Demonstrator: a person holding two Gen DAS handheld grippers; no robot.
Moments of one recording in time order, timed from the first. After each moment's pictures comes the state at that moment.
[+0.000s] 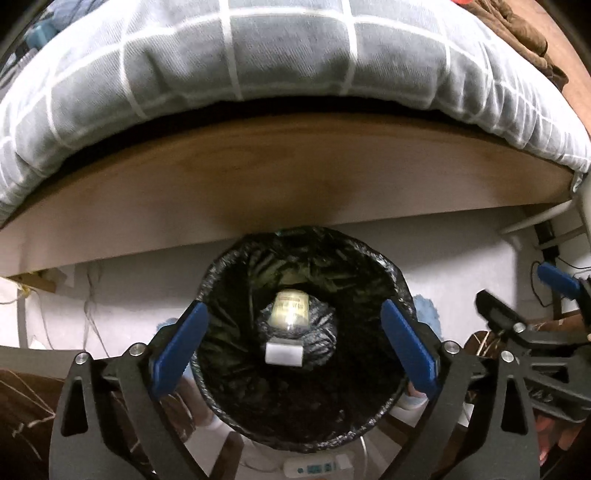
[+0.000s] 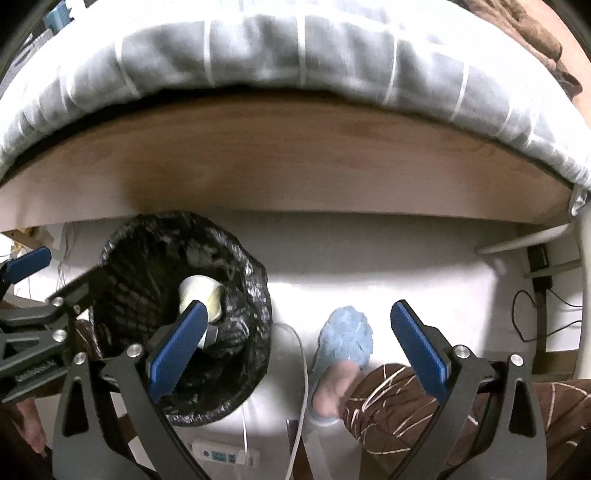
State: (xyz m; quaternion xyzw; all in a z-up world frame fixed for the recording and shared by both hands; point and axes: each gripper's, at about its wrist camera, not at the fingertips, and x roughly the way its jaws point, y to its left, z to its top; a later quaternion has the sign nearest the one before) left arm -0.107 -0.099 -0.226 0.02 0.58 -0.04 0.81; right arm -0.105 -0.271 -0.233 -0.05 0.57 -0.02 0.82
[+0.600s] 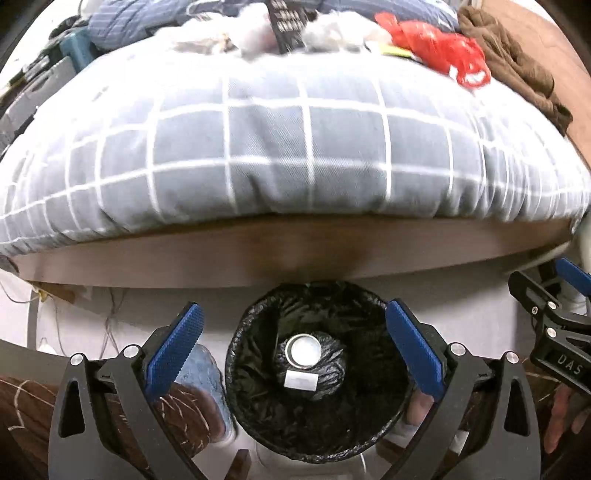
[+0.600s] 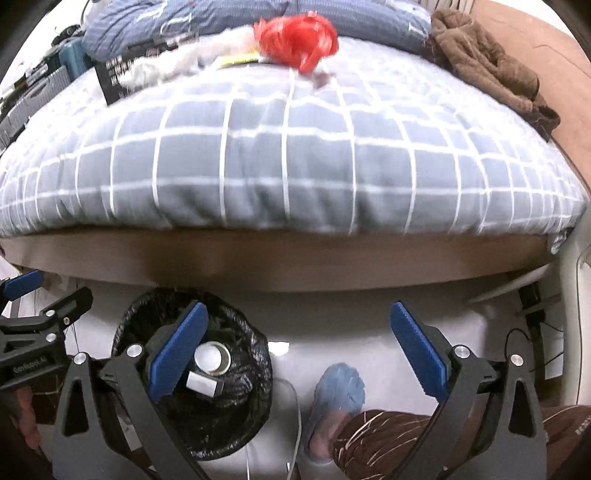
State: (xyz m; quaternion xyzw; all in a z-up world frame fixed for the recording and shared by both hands) left arm -0.101 -0.068 -0.155 -0.01 0.52 0.00 0.85; right arm -0.094 -0.276 -0.152 -0.05 0.48 -0.01 0.88
